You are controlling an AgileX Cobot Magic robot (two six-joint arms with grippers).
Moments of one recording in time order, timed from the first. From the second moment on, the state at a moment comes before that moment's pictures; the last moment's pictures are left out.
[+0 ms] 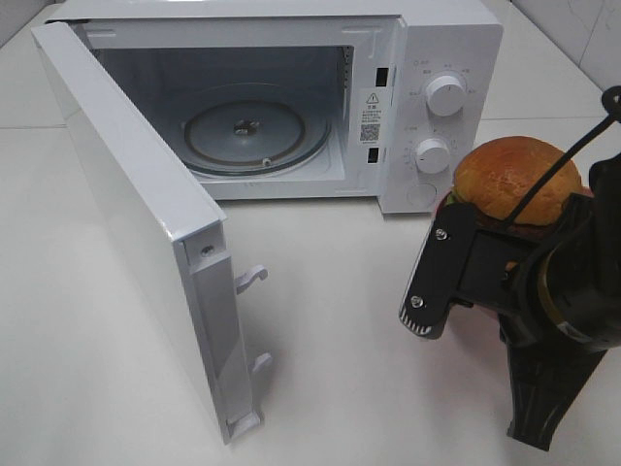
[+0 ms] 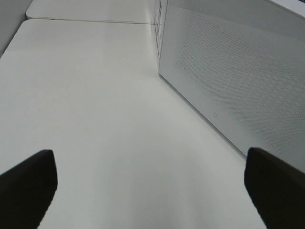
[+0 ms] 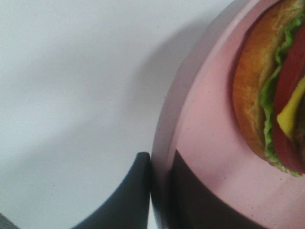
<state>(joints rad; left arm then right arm) 0.05 0.00 -0.52 -0.16 1.07 0.06 0.92 1.40 -0.63 -0.71 0.78 0.23</state>
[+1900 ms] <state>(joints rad) 0.05 0.00 -0.52 -0.16 1.07 0.06 0.81 1.40 -0.62 -0.50 0.23 -0.84</state>
